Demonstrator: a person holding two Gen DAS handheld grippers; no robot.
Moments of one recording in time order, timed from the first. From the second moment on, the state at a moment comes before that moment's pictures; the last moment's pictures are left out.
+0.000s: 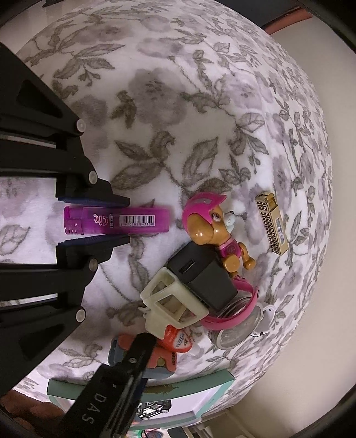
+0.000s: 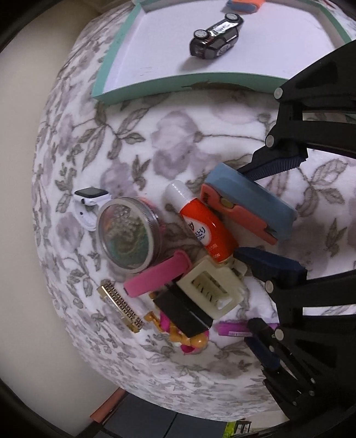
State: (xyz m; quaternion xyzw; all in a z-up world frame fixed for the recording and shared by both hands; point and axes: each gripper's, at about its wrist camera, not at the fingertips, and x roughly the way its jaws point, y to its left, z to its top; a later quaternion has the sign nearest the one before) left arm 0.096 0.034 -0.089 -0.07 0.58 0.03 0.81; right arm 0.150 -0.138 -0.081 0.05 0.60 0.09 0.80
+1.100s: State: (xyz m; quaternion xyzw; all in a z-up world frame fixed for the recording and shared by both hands) left arm 0.085 0.031 -0.060 -0.09 0.57 0.03 0.82; right arm 0.129 -0.153 -0.058 0.06 0.57 0.10 0.82
